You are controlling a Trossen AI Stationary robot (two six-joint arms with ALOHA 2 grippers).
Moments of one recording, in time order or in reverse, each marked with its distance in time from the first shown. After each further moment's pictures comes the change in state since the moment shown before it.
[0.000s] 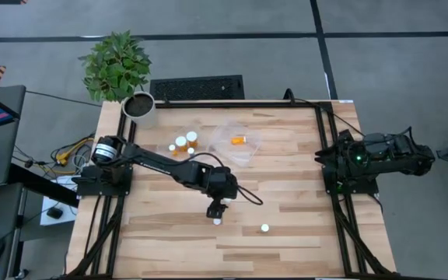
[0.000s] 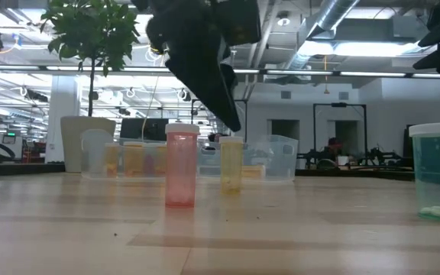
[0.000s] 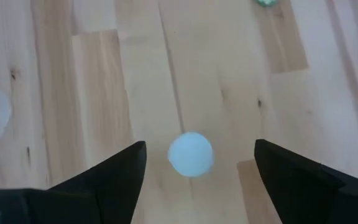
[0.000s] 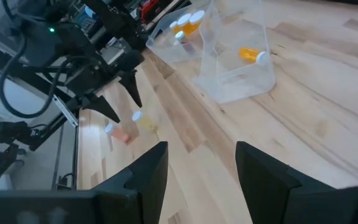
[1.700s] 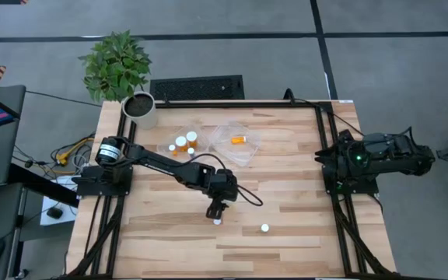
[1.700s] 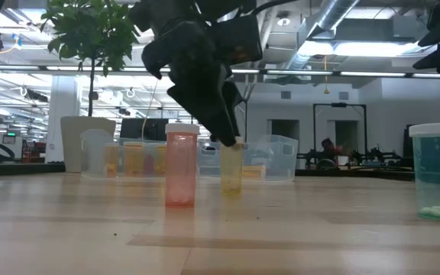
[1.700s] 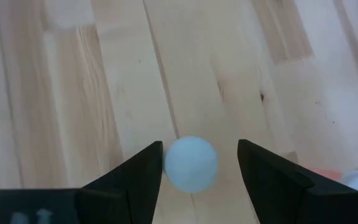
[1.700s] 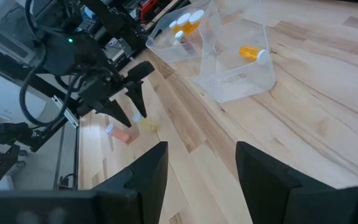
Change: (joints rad) left arm 0.008 0.036 -0.054 0.096 0.057 0.061; right arm 0.000 0.000 0.000 0.001 0.000 0.005
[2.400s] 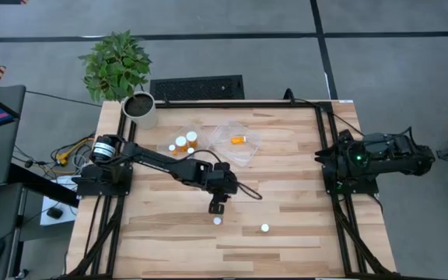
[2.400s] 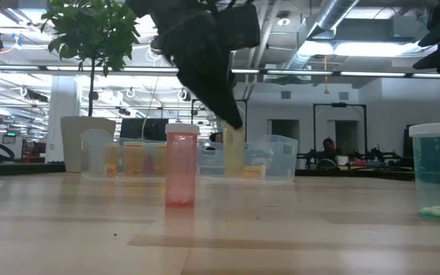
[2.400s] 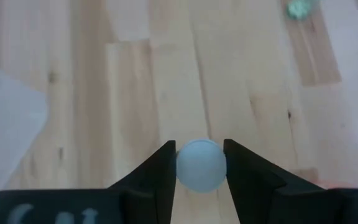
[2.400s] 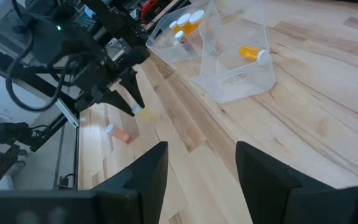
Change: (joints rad) left arm 0.011 -0.054 0.008 -0.020 -0.118 -0.061; right arm 0.000 0.000 0.000 -0.001 0.000 -0.002
